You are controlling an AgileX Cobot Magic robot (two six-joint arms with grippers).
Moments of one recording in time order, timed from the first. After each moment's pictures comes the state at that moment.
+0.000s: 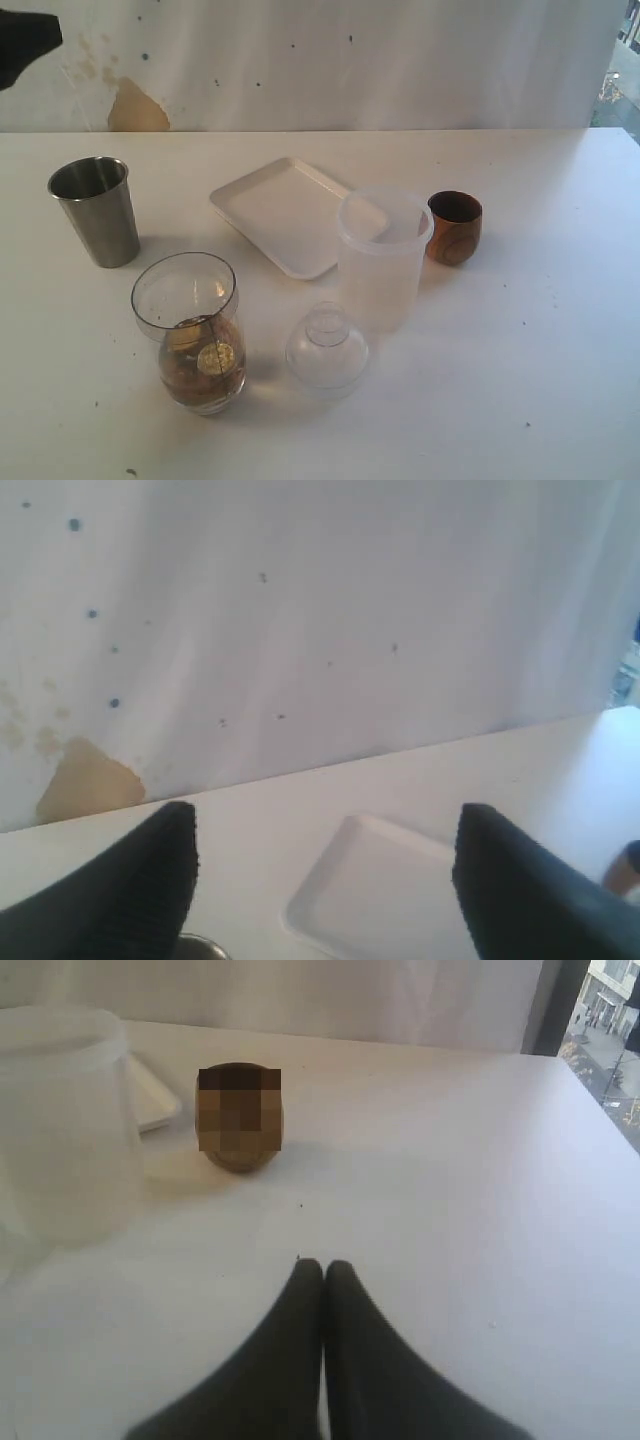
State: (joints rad) left arm -0.03 1.16 -0.85 1.48 -0.41 -1.47; right arm -0.03 0.01 -0.01 0.05 0.33 -0.07
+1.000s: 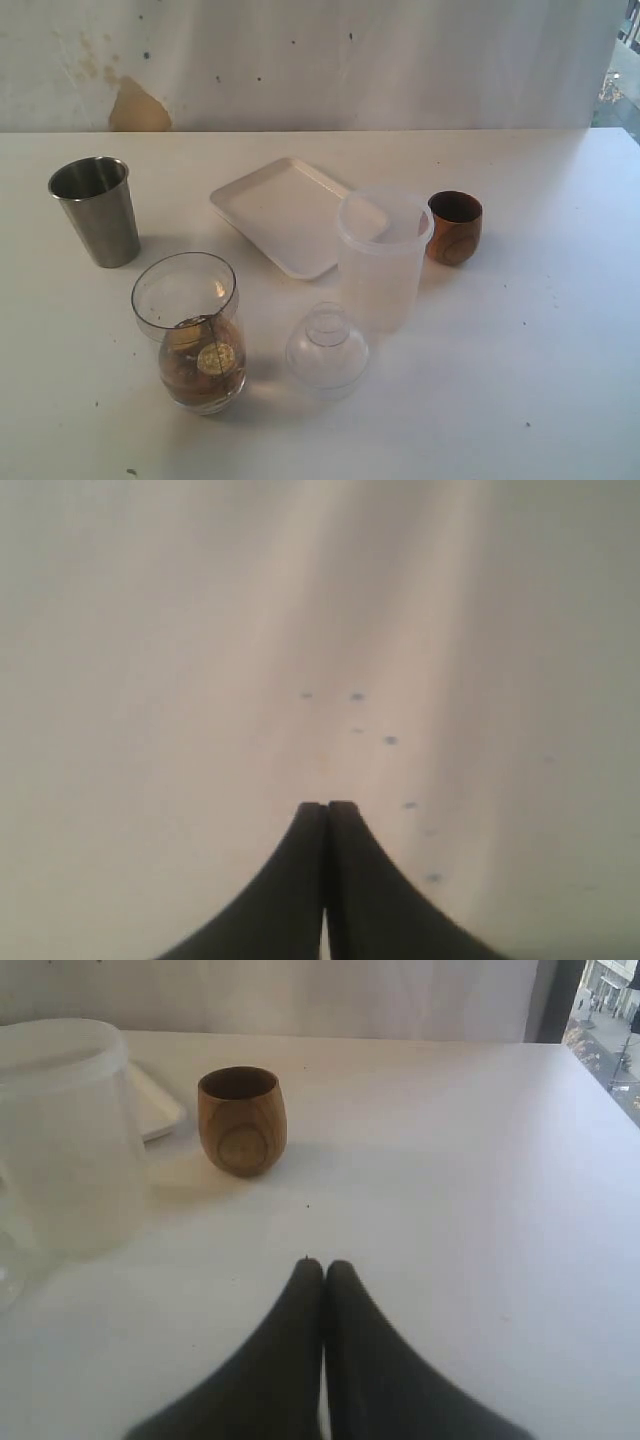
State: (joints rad) left arm -0.04 1.05 -1.05 1.73 0.11 -1.55; right arm -0.03 0.01 -0.01 0.05 0.33 -0.02
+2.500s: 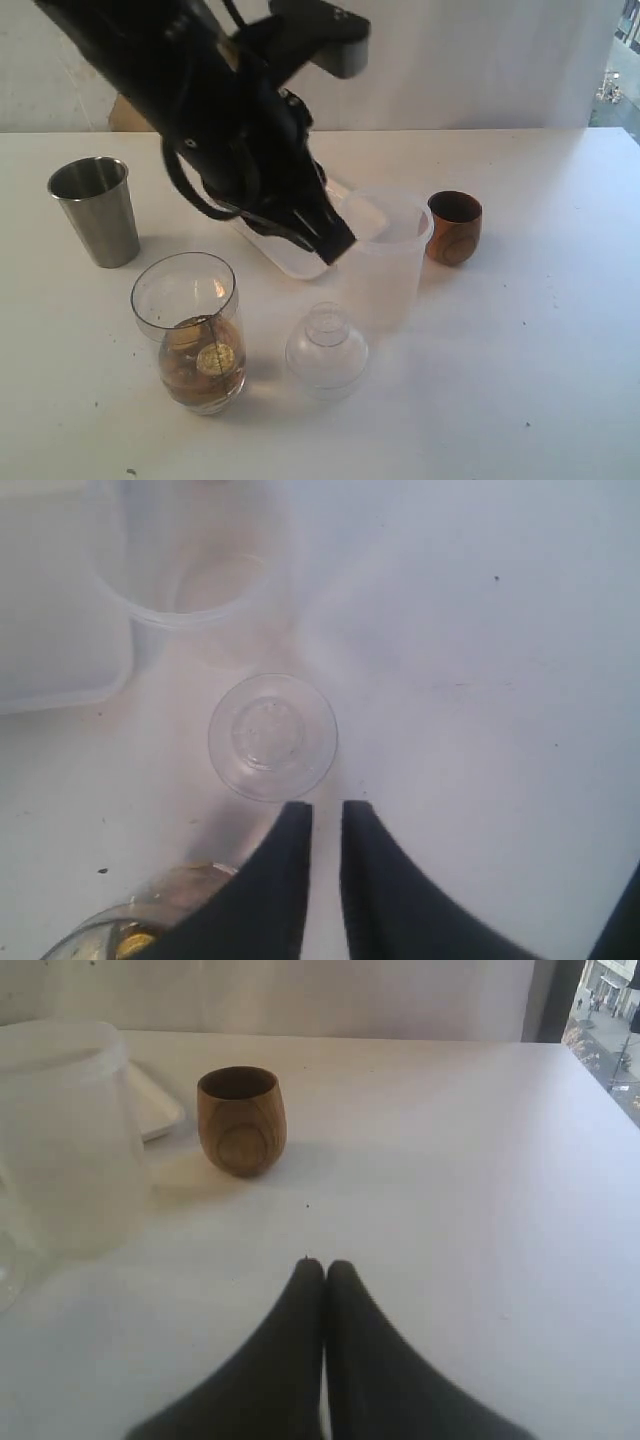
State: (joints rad) left arm -0.85 1.62 -1.52 -0.13 1.08 0.22; right arm -0.03 0.01 -0.01 0.05 0.33 -0.02
